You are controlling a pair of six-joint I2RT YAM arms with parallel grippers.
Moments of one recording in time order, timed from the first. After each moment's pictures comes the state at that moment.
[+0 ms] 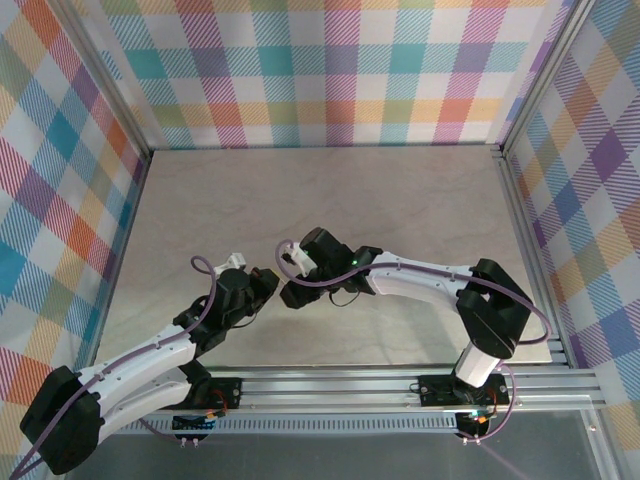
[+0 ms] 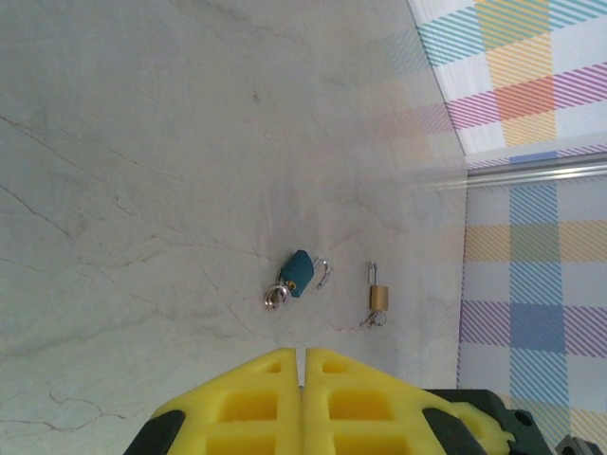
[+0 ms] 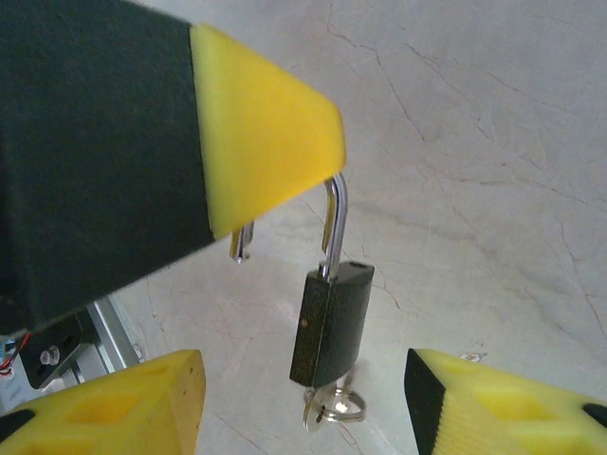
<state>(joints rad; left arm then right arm) -0.68 0.87 0.32 0.07 -0.12 -1.29 0.98 1.68 1.15 -0.35 -0.29 0.29</state>
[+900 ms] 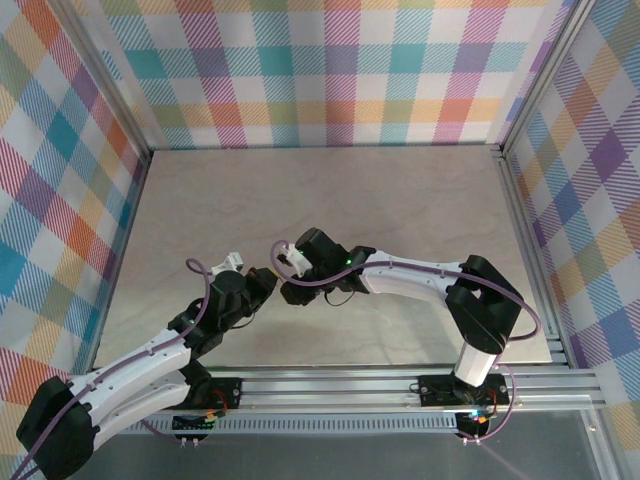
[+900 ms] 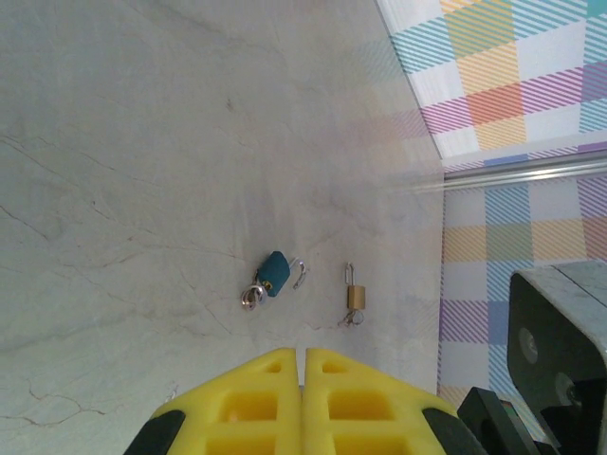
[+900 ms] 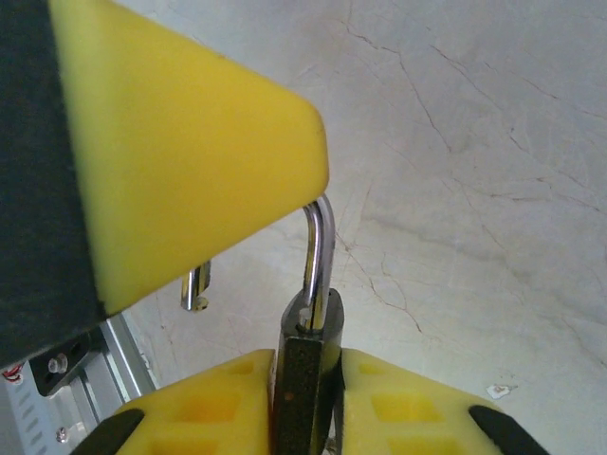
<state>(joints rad) -0.69 0.80 0.32 0.05 -0.13 -1.29 0.98 1.73 1.16 -0.31 -0.33 0.30</state>
